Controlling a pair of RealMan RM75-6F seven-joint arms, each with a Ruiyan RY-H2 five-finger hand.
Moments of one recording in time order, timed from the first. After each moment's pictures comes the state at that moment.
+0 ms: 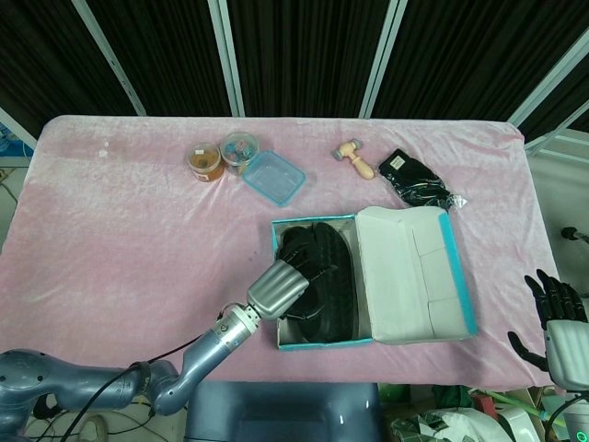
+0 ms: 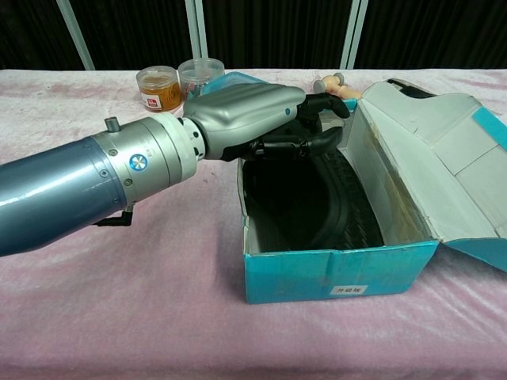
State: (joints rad) left arm -0.91 -1.77 -0.17 -1.55 1.28 0.99 0.41; right arm 0.01 -1.11 0.03 -1.56 -1.53 1.53 0.07
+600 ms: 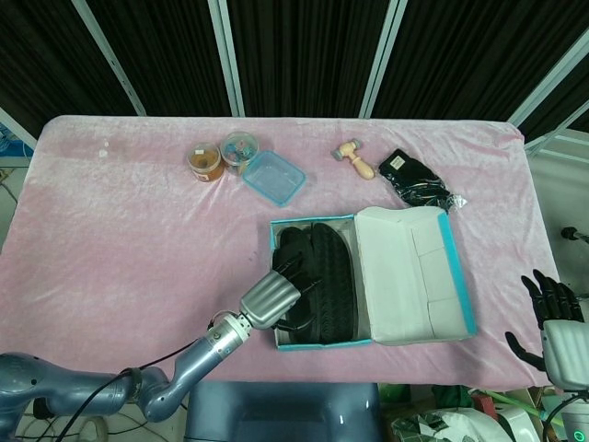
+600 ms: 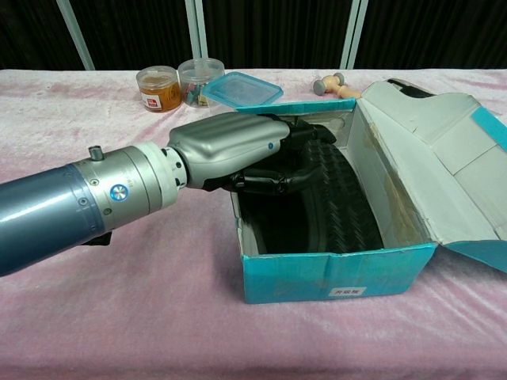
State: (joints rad) left arm -0.88 -1.75 -0.10 -1.55 1.25 0.97 0.46; right arm 0.02 -1.12 0.03 -1.56 -1.54 1.52 0.06
